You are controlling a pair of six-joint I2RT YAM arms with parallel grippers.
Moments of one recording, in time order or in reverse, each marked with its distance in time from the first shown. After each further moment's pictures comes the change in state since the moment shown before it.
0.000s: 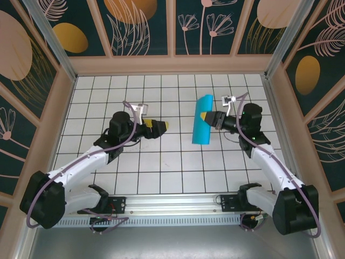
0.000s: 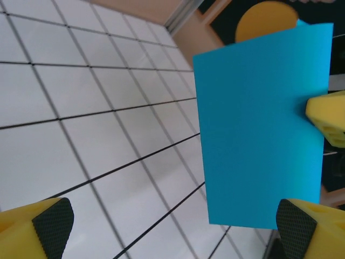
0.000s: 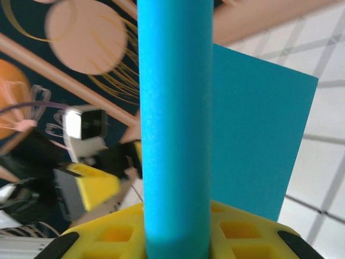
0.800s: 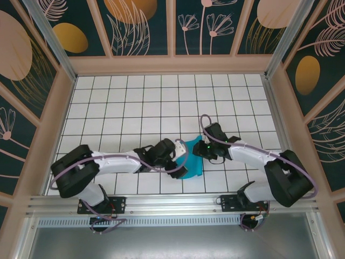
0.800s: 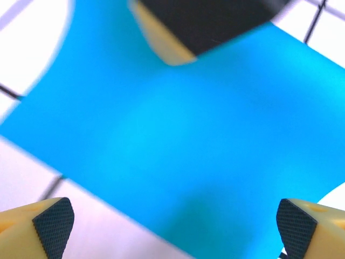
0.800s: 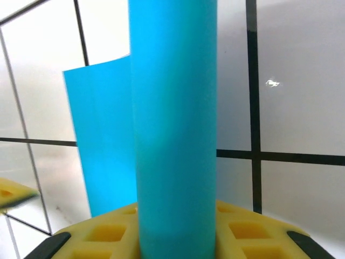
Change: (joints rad) left arm -0.458 0.348 0.031 -0.205 -0.357 0.556; right arm 0.366 0.267 -0.101 -0.511 0.623 0.056
